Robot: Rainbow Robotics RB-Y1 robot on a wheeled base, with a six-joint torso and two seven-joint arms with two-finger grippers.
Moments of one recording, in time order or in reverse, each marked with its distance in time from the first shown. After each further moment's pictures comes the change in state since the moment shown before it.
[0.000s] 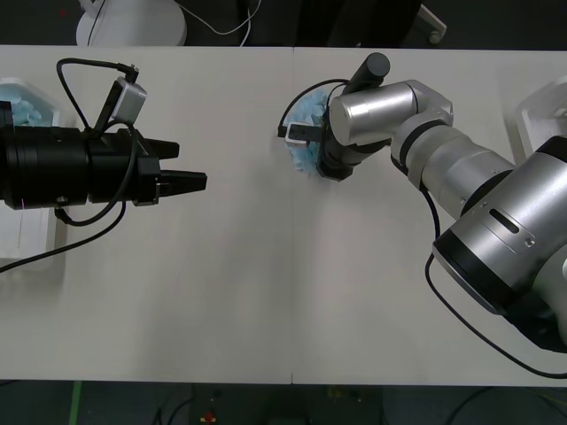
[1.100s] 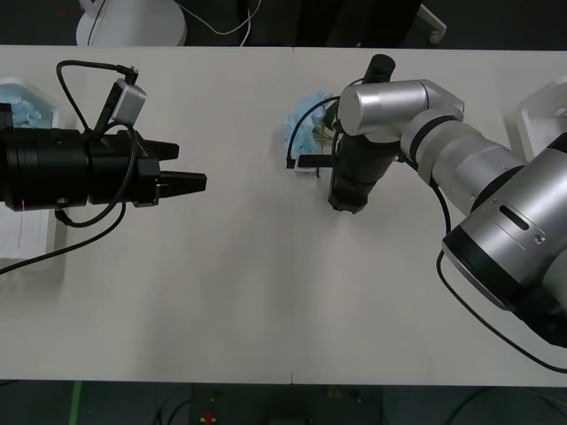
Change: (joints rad) right arm -0.002 -0.037 0.018 -0.010 -0.161 0.392 0.050; left arm 0.006 -0.001 0.000 0.000 0.000 -0.004 0.000
